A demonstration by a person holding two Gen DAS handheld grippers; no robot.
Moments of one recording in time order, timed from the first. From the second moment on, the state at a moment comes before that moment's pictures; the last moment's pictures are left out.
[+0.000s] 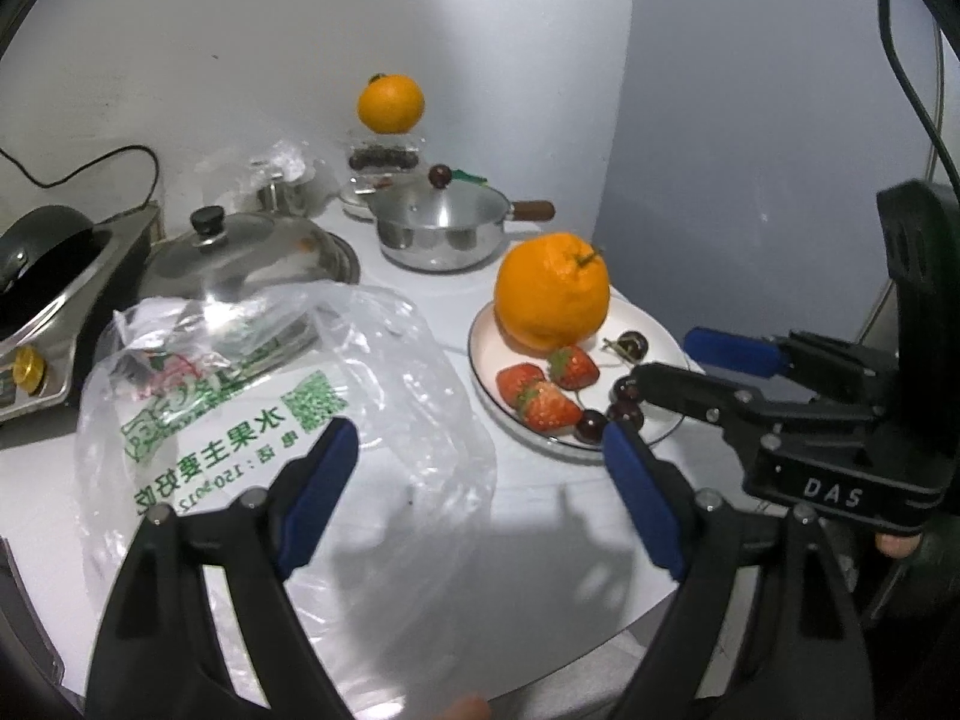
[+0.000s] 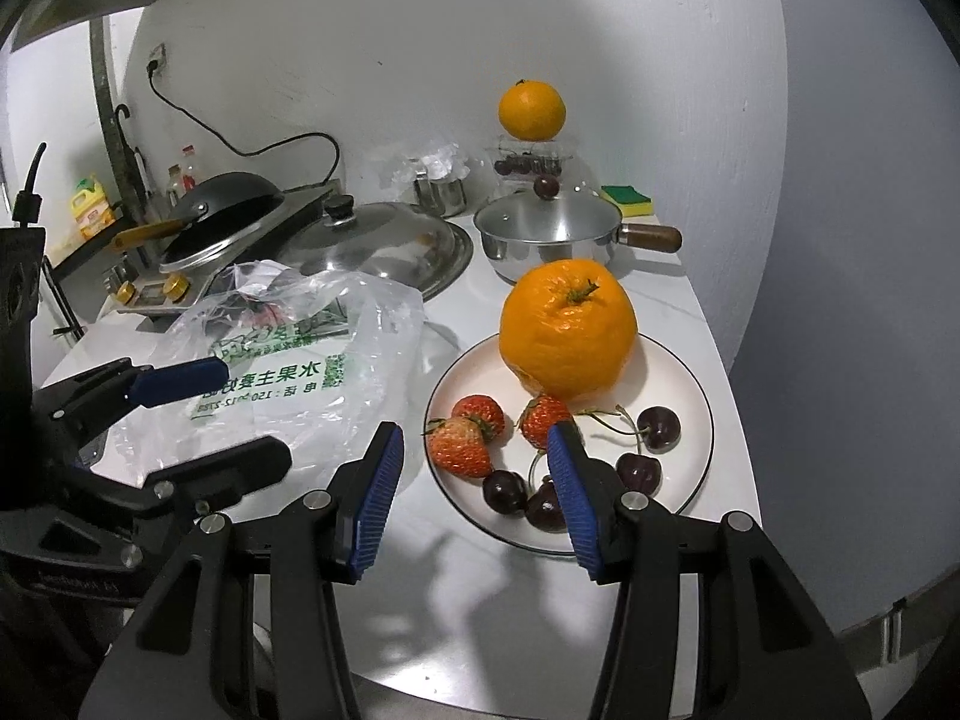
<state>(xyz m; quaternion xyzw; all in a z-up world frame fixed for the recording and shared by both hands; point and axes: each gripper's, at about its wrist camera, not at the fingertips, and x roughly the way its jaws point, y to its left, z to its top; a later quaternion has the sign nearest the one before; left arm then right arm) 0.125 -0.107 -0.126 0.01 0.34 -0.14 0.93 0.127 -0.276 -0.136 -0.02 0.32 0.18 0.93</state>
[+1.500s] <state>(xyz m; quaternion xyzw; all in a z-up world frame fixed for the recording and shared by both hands) -0.017 -0.064 -0.031 0.00 0.18 -0.10 0.98 -0.018 -0.250 -0.038 -0.05 0.16 0.14 0.98</state>
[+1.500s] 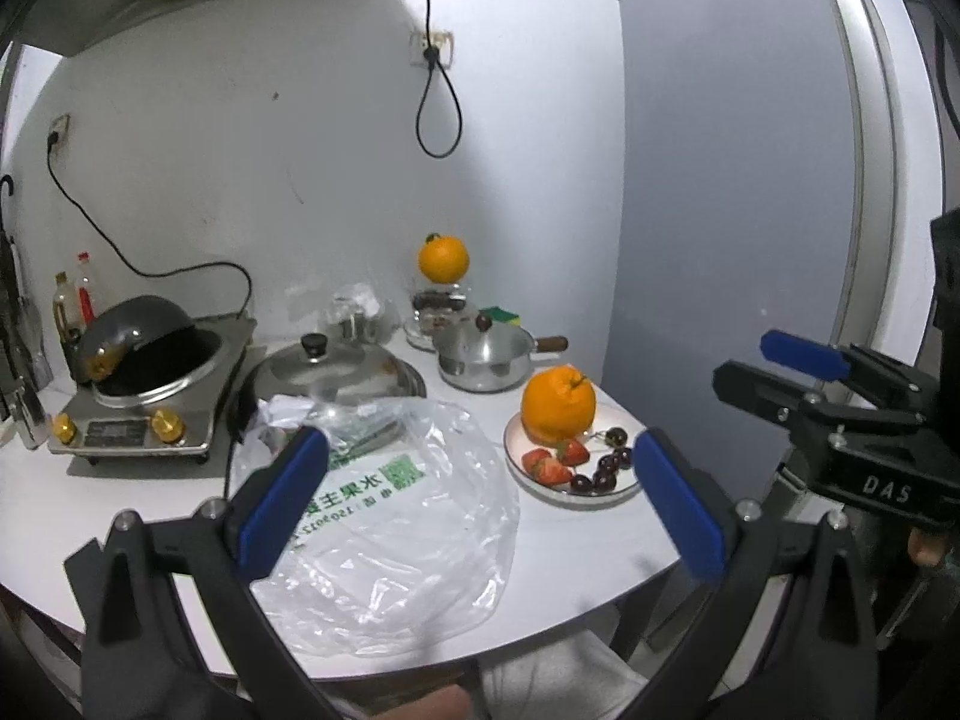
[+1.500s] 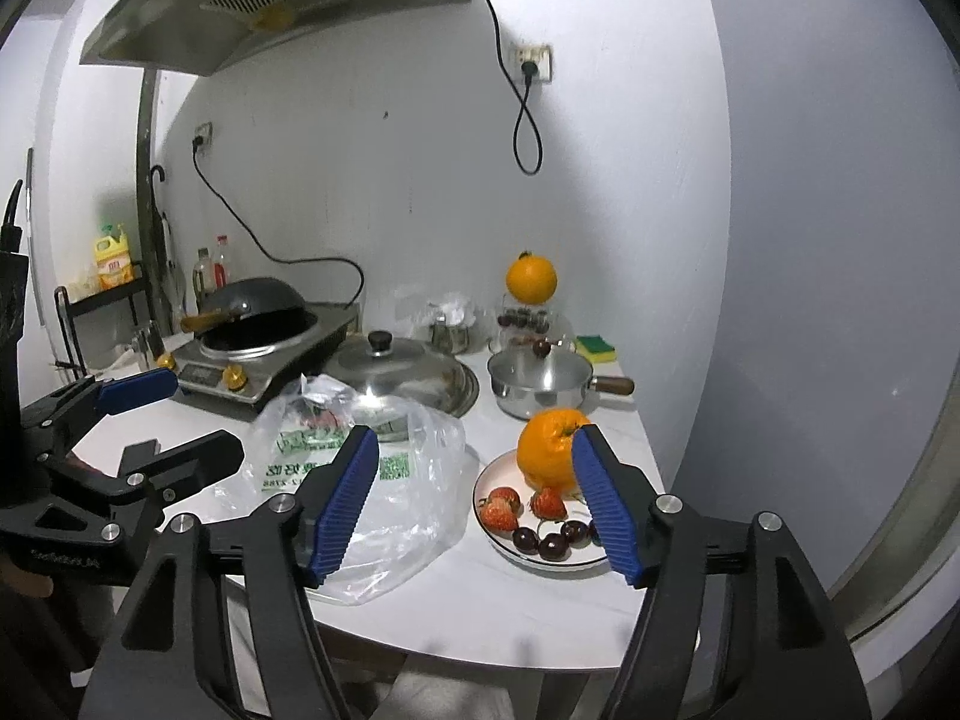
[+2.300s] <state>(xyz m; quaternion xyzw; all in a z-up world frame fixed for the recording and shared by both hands) -0.059 -0.061 -0.001 0.02 0.13 -0.07 0.99 -0.053 -0.249 -0.022 -0.06 0.12 0.14 0.98</state>
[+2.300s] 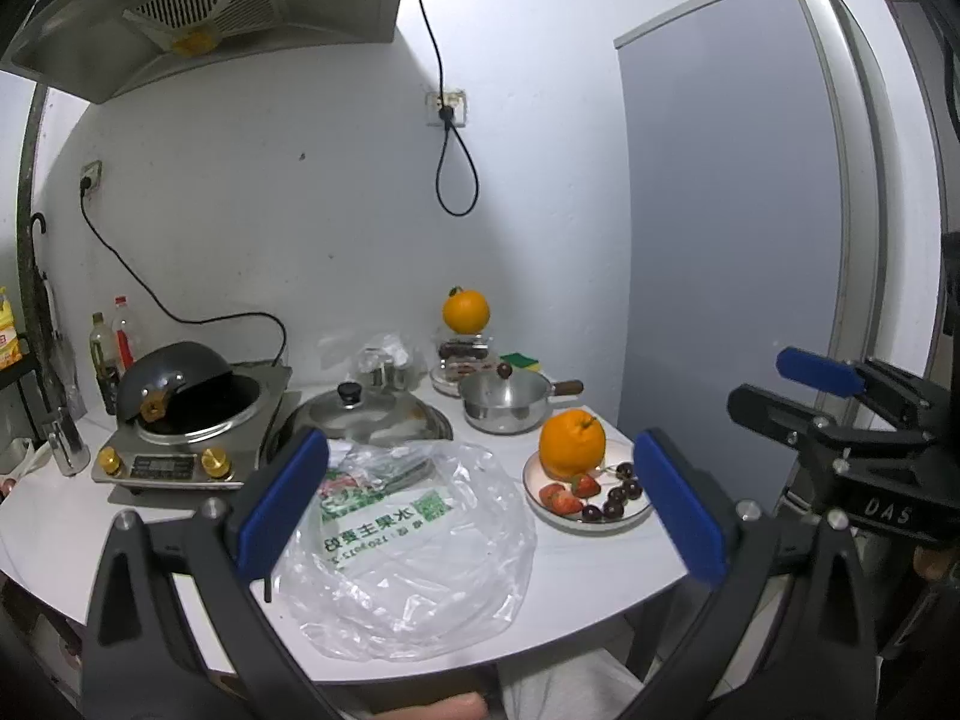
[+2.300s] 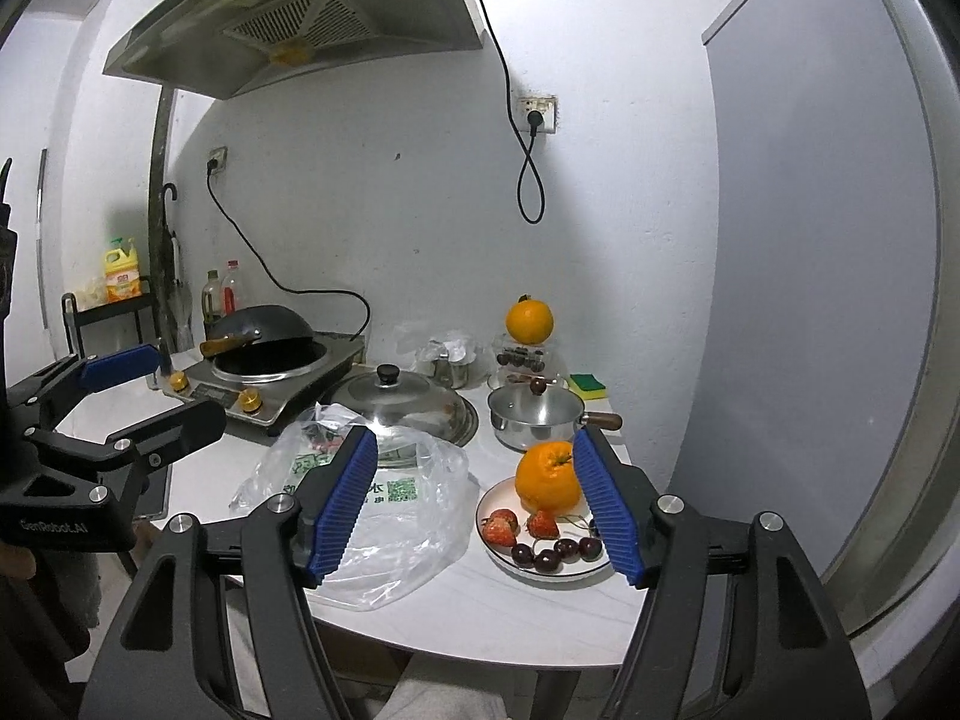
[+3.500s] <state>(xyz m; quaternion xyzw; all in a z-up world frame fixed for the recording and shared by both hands) -0.063 -0.061 -0.003 0.02 0.13 -0.07 0.99 -0.054 -0.250 -0.025 -0.06 0.13 0.14 0.98</state>
